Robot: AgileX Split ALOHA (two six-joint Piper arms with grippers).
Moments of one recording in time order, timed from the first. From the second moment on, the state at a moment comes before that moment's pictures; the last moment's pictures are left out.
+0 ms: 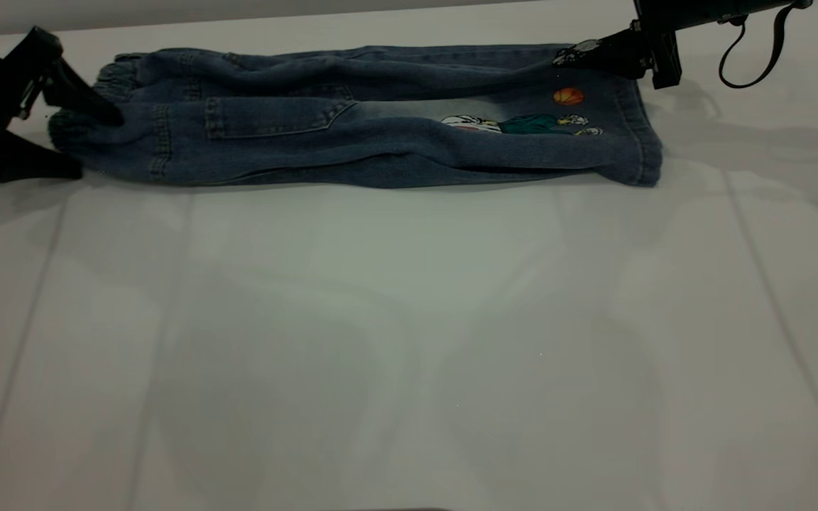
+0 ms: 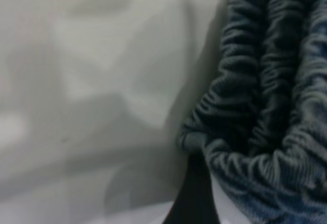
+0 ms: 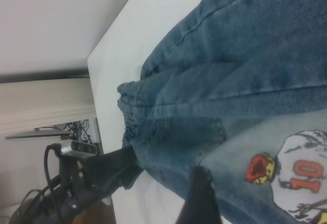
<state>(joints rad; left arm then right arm) 0.28 2.31 -1.34 -1.18 0.56 0.74 -0.03 2.42 -1.49 1.69 0.94 -0.82</state>
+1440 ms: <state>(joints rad) 0.09 1.82 -1.33 -0.95 0.80 0.73 0.32 2.43 -1.59 1.61 0.73 -0.82</state>
